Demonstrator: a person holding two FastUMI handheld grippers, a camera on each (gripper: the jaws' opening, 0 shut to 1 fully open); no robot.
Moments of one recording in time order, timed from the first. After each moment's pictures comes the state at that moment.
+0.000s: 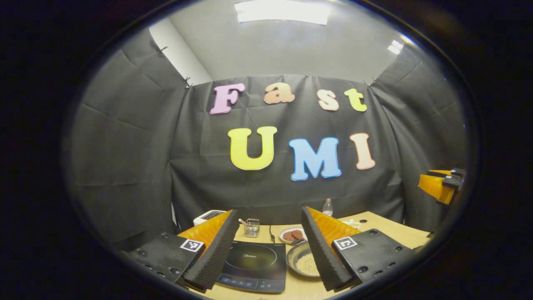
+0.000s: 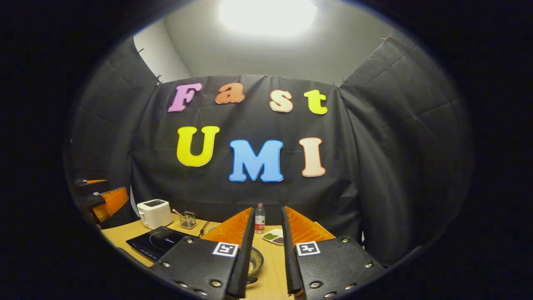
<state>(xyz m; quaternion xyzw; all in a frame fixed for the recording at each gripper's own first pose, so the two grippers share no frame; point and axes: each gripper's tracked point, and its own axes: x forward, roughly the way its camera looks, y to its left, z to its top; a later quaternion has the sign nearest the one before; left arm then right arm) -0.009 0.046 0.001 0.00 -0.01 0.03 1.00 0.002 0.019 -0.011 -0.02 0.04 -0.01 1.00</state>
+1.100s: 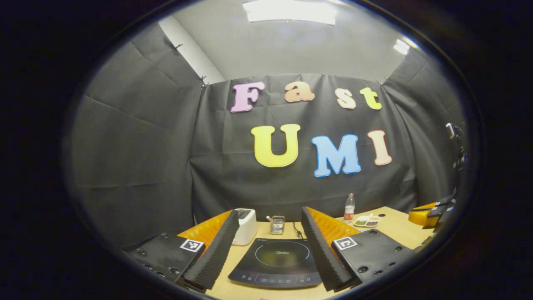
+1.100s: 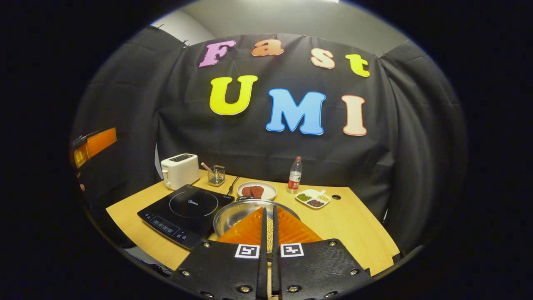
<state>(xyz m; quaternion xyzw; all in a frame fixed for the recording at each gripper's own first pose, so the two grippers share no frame) -0.031 0.159 -0.022 0.01 0.00 0.07 1.00 0.004 0.111 -0.141 -0.05 0.21 0.11 0.97</state>
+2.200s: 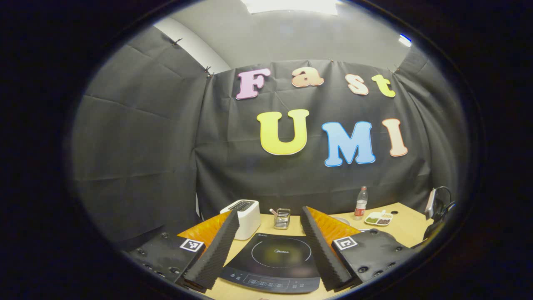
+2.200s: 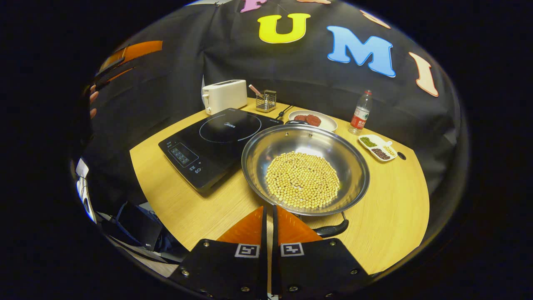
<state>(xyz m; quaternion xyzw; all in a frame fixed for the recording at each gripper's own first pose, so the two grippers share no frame) 0.033 0.131 -0.053 0.01 0.03 0.12 0.99 -0.019 0.143 -0.305 -0.10 0.42 0.30 0.85</state>
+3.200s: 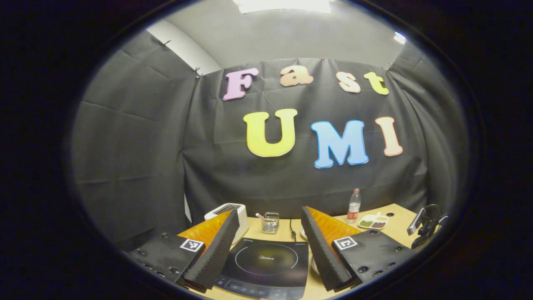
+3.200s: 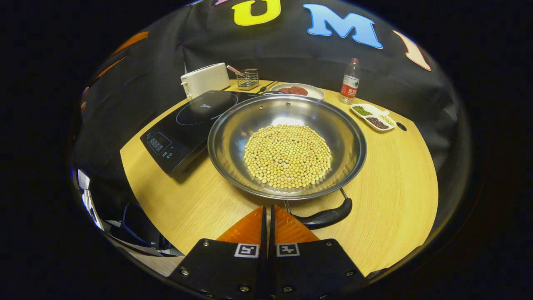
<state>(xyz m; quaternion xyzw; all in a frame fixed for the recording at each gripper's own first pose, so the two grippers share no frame) 0.078 0.083 -0.050 0.02 0.03 0.09 1.00 0.000 0.096 -0.344 -0.07 0.48 0.26 0.83</state>
